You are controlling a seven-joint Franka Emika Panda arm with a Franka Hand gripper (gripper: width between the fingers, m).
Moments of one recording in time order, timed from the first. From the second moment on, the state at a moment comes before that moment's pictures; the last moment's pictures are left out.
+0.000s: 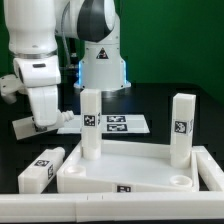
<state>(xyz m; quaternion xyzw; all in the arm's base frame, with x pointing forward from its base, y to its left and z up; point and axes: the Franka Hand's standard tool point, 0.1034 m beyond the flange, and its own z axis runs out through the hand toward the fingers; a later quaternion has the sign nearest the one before) 0.388 -0.154 0.024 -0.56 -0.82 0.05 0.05</state>
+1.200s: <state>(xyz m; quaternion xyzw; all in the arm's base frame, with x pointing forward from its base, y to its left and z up) 0.379 -0.158 0.032 -0.42 -0.90 0.07 0.07</state>
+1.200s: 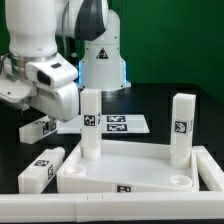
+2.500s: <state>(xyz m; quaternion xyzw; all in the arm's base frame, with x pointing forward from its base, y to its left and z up) 0.427 -0.180 0.060 -0.94 -0.31 0.15 0.06</state>
